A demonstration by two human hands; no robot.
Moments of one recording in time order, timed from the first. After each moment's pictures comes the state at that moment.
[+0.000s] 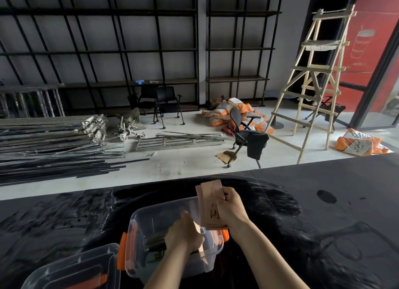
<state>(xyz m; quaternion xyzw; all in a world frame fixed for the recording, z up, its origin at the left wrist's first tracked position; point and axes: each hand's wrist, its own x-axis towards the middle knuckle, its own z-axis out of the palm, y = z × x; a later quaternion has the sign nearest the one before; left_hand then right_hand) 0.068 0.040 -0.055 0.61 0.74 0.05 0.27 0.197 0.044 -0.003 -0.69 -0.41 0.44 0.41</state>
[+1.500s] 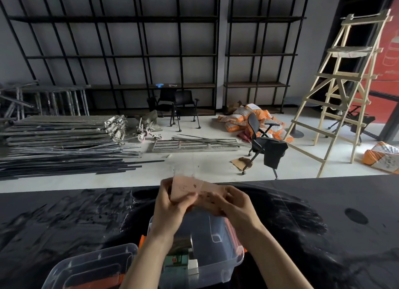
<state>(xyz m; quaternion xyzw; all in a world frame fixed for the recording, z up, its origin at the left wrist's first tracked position) 0.001 0.026 0.038 0.44 0.52 0.58 0.45 0.171 0.044 0.019 -0.46 -0.48 0.54 0.51</state>
